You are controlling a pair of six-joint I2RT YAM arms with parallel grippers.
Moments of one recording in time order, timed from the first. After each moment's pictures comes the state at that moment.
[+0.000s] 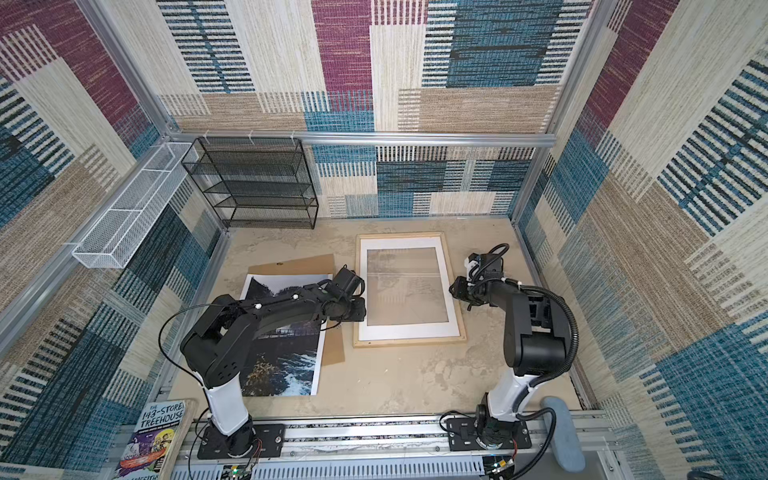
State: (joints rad) left arm -0.69 1.87 1.16 -0.36 0.00 -0.59; right arm -0.12 1.73 0.92 -0.20 -0.41 0.17
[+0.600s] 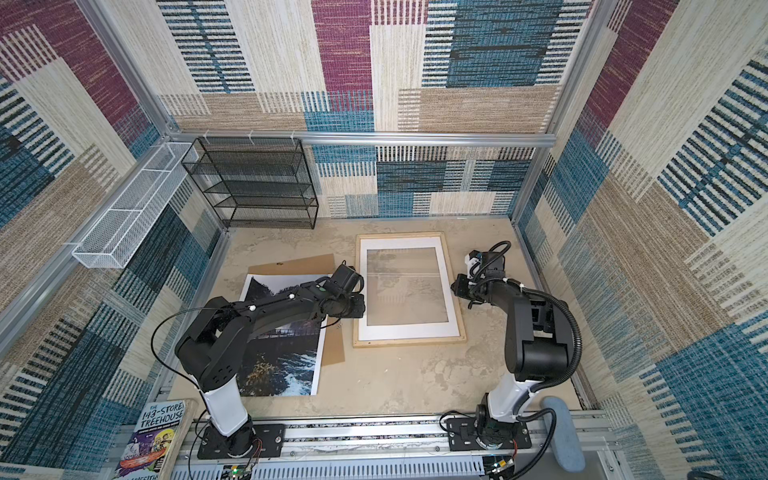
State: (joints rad) left arm -0.69 1.83 1.17 -0.38 -0.02 -0.58; right arm -0.12 1.69 0.92 -0.21 -0.43 0.17
